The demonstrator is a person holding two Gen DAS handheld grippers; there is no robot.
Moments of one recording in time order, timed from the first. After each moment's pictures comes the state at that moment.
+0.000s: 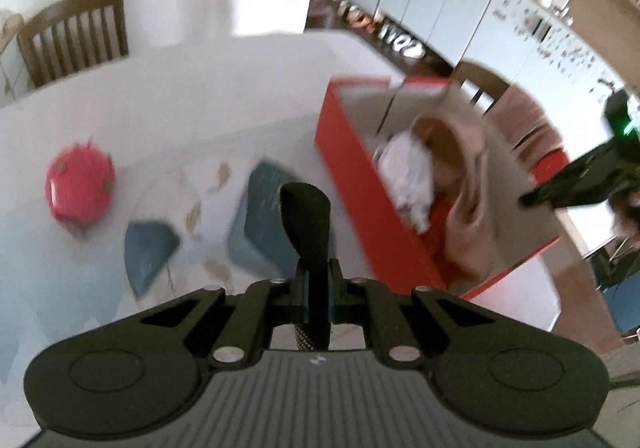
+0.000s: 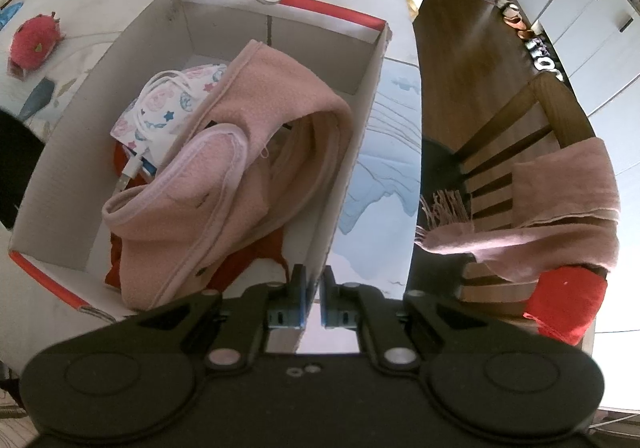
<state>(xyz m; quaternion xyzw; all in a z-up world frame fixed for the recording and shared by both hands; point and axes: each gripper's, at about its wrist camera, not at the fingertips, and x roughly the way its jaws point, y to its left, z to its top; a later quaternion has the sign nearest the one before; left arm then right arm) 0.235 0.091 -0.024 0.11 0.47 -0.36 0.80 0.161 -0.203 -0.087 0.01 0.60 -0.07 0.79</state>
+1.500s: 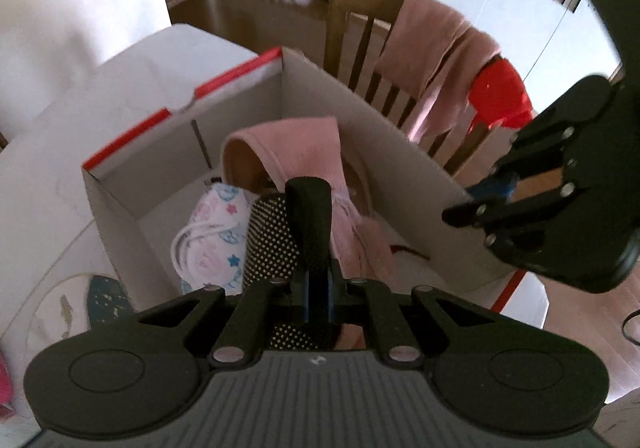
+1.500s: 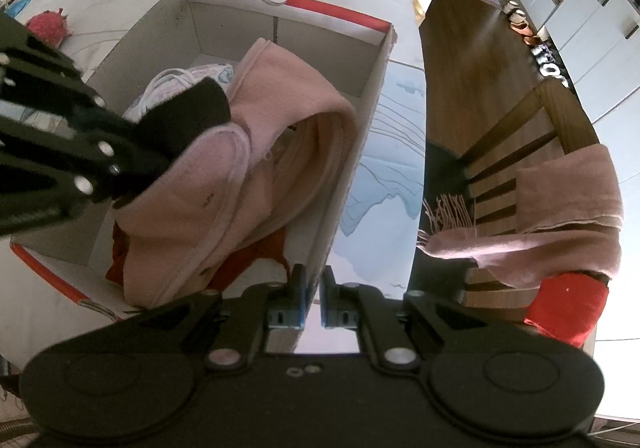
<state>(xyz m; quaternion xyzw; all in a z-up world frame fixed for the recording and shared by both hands) 0.217 -0.125 -0.079 0.27 0.47 -0.47 0.70 0.161 -0.202 -0.087 0.00 0.60 -0.06 0.80</state>
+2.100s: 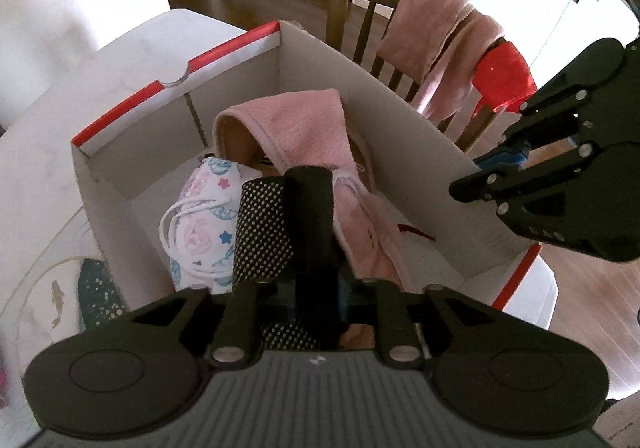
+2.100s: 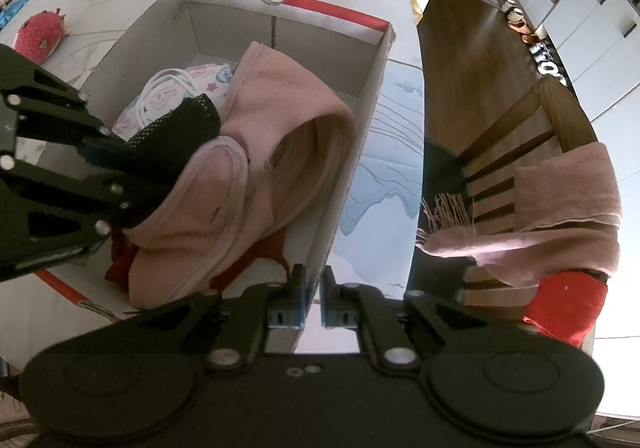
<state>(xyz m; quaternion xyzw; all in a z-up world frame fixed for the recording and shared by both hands) 0.211 -0.118 -0.090 0.27 0.48 -0.46 0.70 0.160 -0.202 -0.087 0.00 0.60 -0.06 0.79</state>
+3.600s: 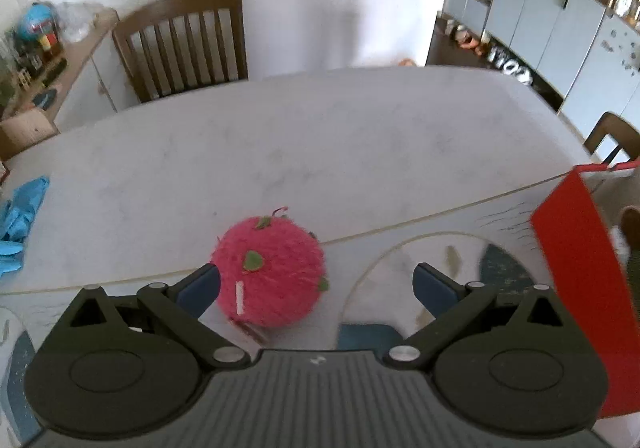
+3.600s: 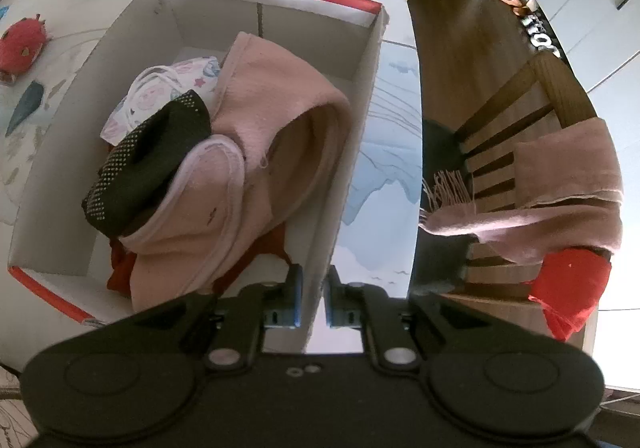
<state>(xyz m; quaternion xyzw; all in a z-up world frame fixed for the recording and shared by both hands) 0.434 0.160 -0.068 0.14 0.47 -0.22 0.84 0.170 -0.203 -0.091 0.02 0.63 -0.09 0.77</state>
